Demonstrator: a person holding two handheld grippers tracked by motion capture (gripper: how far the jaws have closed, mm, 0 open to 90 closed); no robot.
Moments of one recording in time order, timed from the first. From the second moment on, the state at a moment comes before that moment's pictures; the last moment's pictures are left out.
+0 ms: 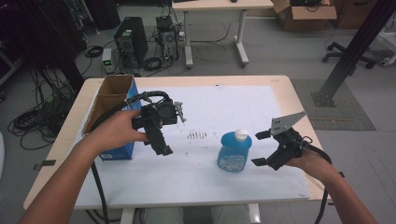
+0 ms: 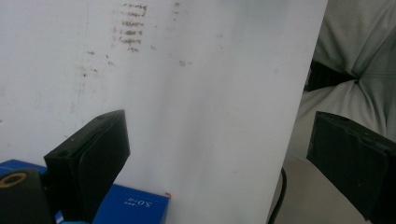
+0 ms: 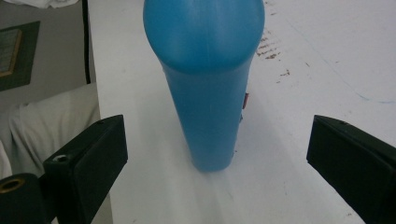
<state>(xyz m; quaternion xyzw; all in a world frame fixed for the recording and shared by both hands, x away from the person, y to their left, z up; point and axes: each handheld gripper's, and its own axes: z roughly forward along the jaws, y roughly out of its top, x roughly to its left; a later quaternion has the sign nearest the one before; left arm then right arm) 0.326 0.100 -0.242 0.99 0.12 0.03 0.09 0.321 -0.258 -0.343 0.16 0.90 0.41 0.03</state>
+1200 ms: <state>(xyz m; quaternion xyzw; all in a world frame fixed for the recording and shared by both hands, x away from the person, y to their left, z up) 0.326 0.098 -0.245 0.99 0.12 0.03 0.09 0.321 -0.262 -0.386 0.17 0.85 0.50 0.04</state>
